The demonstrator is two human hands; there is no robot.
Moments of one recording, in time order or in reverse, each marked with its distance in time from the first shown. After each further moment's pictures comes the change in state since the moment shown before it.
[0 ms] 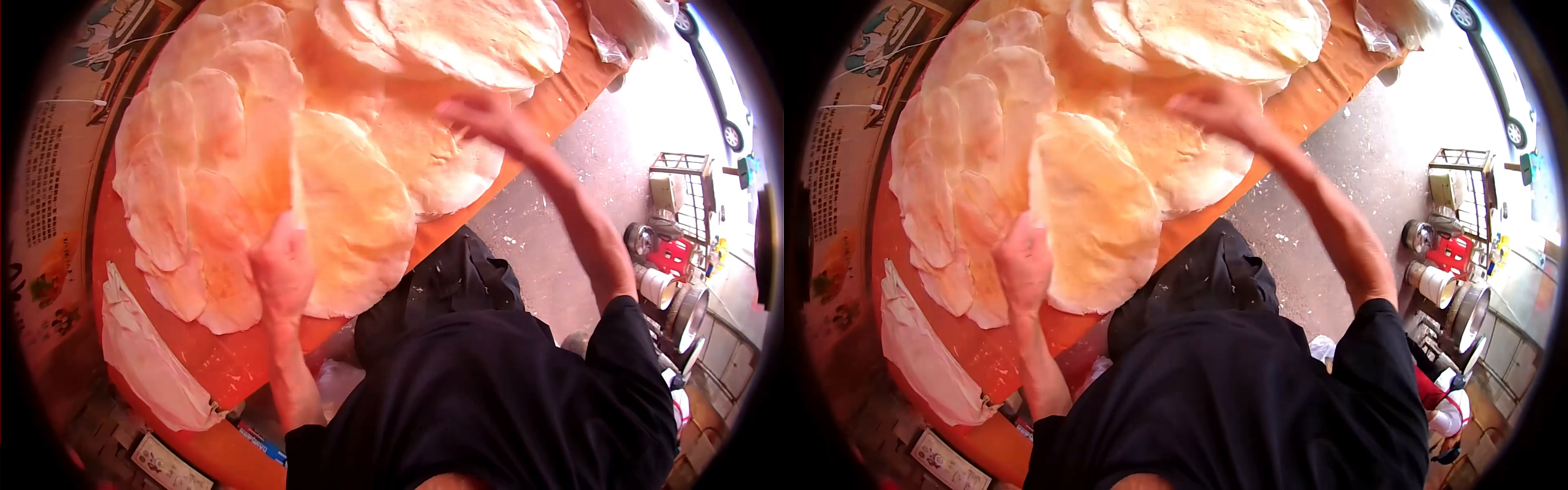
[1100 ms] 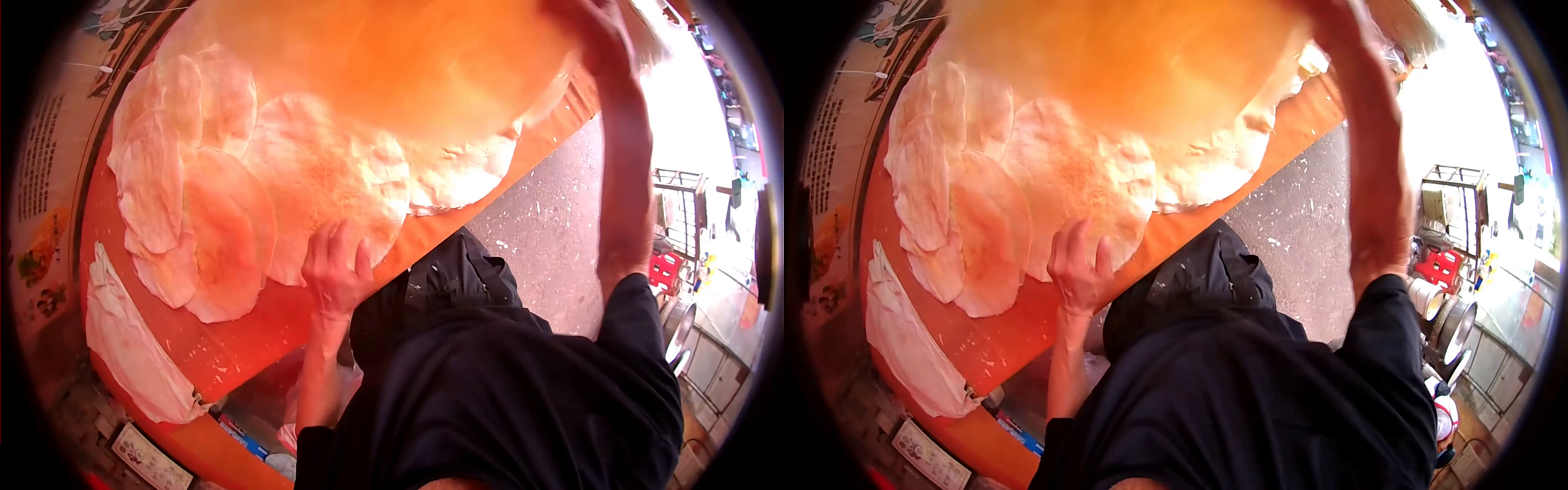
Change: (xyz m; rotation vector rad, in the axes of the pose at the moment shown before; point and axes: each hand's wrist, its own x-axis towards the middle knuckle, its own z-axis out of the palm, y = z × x) left_hand -0.062 -0.024 0.065 0.086 0.125 0.305; right_hand 0.001 -0.118 -0.088 0.131 0.411 -0.467
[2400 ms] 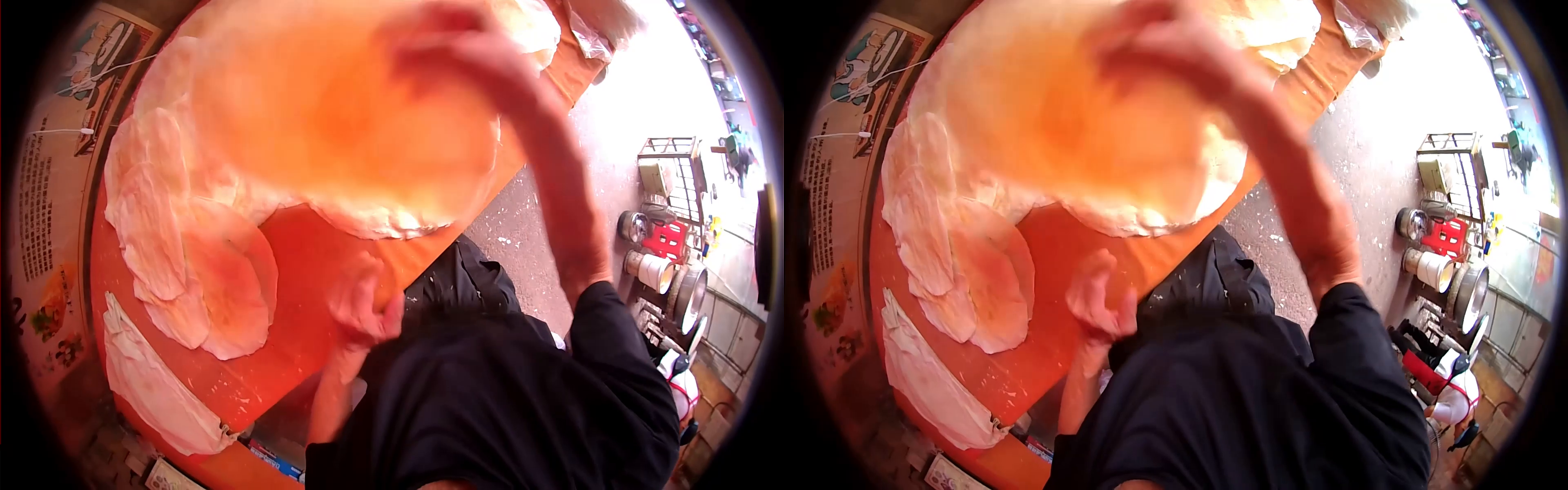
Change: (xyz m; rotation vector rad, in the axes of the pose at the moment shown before) left_hand 0.023 0.035 0.000 -0.349 -0.007 0.184; right_hand -0.028 -0.001 0.070 0.281 -0.320 0.233
